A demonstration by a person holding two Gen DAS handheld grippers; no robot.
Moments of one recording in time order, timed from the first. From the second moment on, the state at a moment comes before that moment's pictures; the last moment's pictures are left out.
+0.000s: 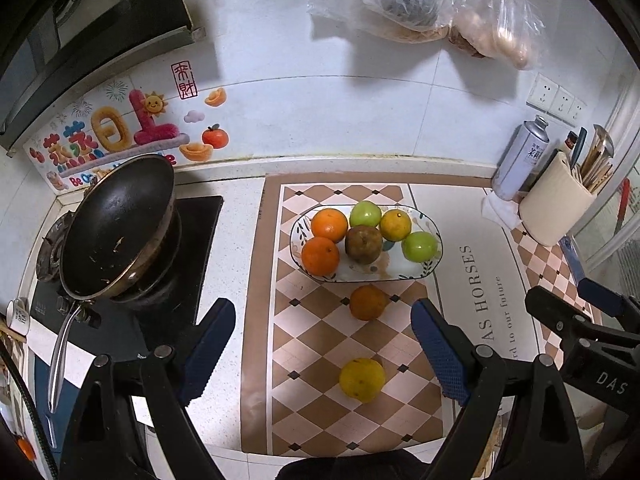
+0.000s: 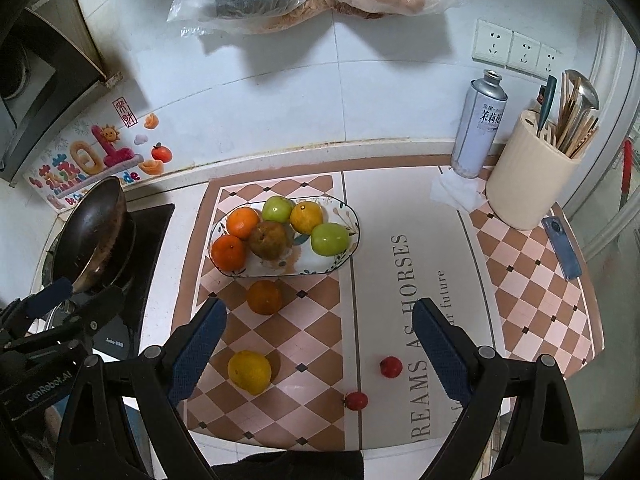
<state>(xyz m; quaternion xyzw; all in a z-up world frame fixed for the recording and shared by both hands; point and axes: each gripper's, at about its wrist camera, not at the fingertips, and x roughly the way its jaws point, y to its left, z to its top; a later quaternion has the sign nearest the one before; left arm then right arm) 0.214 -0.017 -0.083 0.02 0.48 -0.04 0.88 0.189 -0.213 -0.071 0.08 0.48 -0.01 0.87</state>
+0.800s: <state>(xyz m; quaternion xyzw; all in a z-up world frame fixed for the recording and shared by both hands) 0.254 -0.069 -0.311 0.05 0.73 -0.08 0.68 0.225 -0.242 -0.232 0.18 0.61 0.03 0.77</state>
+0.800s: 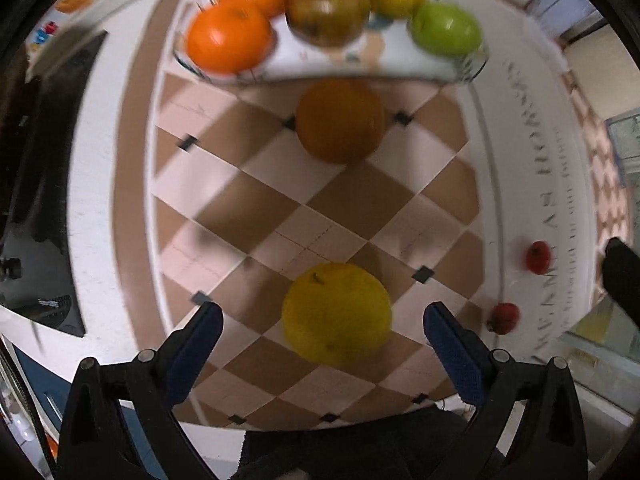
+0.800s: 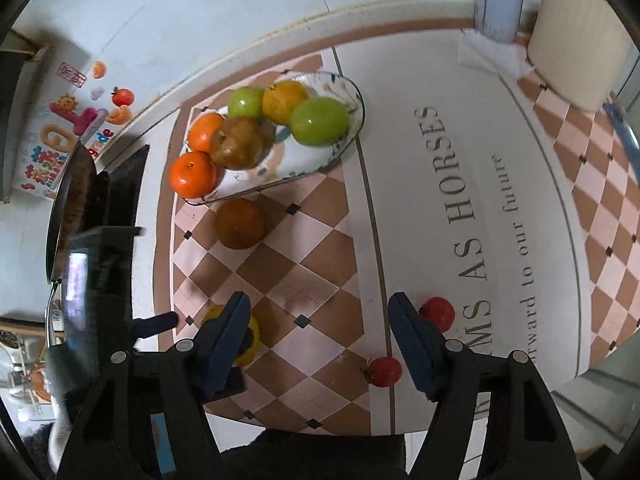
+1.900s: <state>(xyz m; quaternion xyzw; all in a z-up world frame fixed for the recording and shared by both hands) 0.253 -0.001 -0.345 -0.07 0.75 -0.01 0.66 0.321 -0.163 -0.331 0.14 0.69 0.12 0.70</state>
